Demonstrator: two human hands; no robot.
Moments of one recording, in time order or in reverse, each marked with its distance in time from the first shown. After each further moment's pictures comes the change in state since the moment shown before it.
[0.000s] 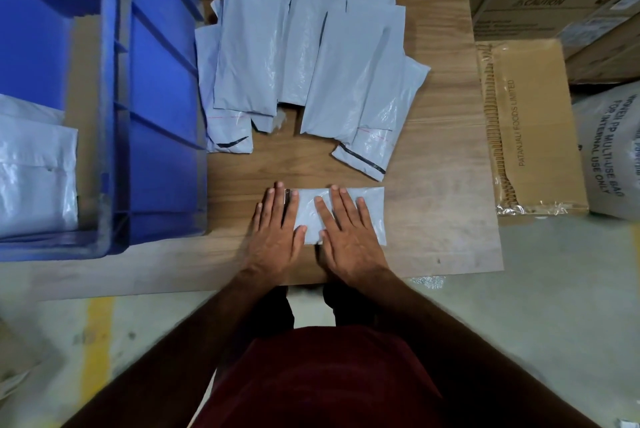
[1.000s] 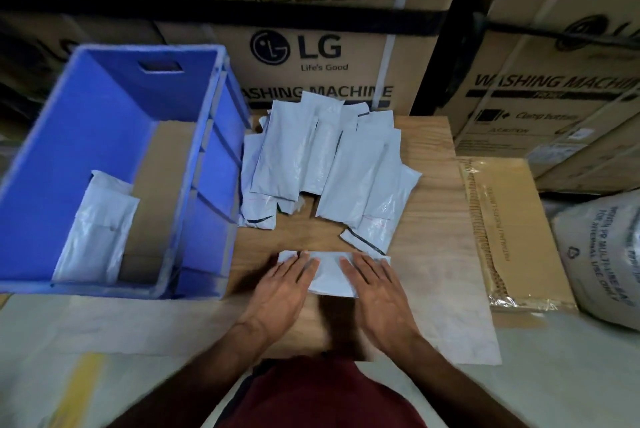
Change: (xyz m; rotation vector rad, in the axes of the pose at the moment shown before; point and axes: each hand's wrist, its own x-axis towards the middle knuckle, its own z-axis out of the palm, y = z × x) left_hand 0.001 0.021 -0.111 0.204 0.014 0.264; right_hand 0.000 0.009 -0.102 -0.068 0.046 -0.036
